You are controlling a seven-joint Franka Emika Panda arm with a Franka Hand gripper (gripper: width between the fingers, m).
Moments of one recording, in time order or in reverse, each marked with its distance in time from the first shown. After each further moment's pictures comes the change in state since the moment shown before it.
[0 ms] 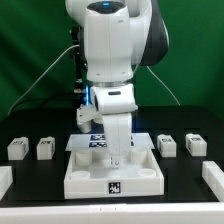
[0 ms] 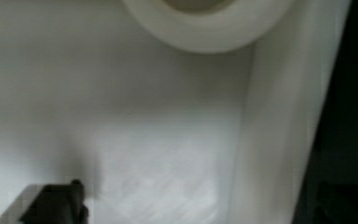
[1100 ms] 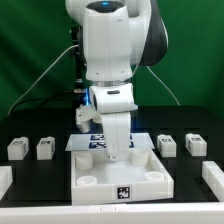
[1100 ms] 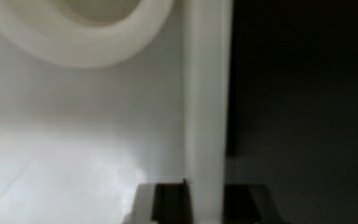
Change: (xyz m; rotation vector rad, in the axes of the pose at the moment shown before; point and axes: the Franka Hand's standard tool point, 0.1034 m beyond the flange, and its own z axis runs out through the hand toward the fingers) arm -0.002 0.002 -0.001 -0.012 -0.001 0.005
